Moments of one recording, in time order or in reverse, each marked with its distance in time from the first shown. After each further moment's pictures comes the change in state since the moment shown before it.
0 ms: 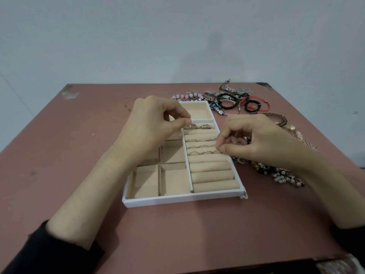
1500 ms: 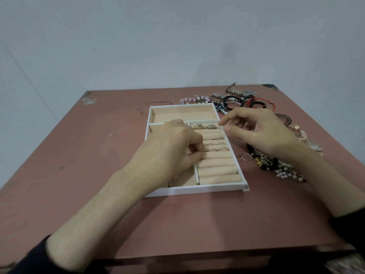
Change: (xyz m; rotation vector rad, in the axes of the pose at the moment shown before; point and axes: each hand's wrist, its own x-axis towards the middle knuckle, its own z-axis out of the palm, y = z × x) left_hand -0.037 0.023 0.002 0.272 -0.143 0.286; right_hand 0.007 0.010 0.003 -0.007 0.217 0.038
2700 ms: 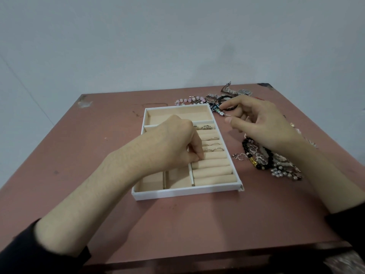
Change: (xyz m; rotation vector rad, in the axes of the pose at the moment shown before) left_hand 0.024 0.012 -0.018 0.059 -0.425 -0.101; right_hand 0.002 0.005 -0.008 0.092 0.102 0.002
